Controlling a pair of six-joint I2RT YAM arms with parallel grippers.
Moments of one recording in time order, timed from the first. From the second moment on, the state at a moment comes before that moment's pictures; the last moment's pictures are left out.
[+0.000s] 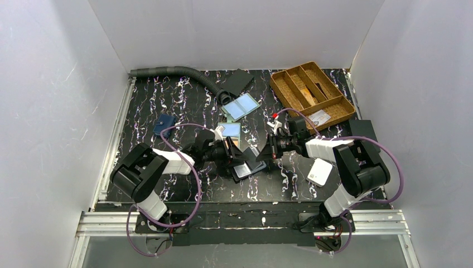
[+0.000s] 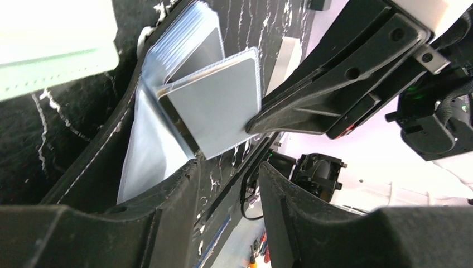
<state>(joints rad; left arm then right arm) -0.63 1.61 0.54 0.51 0.55 -1.15 0.40 1.61 0.68 0.12 -0.93 0.36</state>
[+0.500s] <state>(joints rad) -0.63 1.70 0.51 0.66 0.51 -1.24 0.38 1.64 0.66 0.21 -0.99 0.46</state>
